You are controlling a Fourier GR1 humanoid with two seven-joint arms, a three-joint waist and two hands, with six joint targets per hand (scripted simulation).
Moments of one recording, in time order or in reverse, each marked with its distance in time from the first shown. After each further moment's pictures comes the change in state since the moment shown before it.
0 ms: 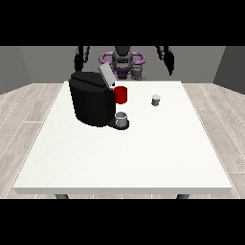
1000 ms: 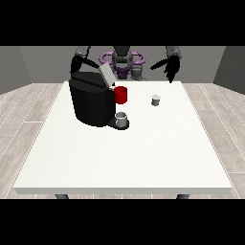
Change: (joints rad) left arm -0.180 0.293 -0.016 0.134 -0.219 -0.223 -0.064; right arm -0.080 0.021 0.034 0.012 0.162 -0.128 0.003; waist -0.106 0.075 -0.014
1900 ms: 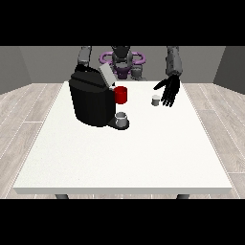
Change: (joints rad) left arm -0.259 0.054 -0.020 0.402 -0.257 0.031 -0.071; right arm -0.141 0.053 0.019 0.074 0.013 -0.030 0.053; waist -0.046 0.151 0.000
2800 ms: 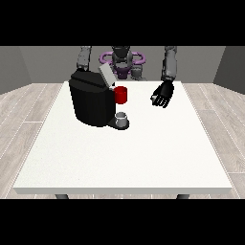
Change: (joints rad) left arm -0.097 -0.038 -0.132 0.199 -0.322 0.154 -0.045; right arm -0.045 -0.001 -0.029 0.144 -0.022 0.040 -0.057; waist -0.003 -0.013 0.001
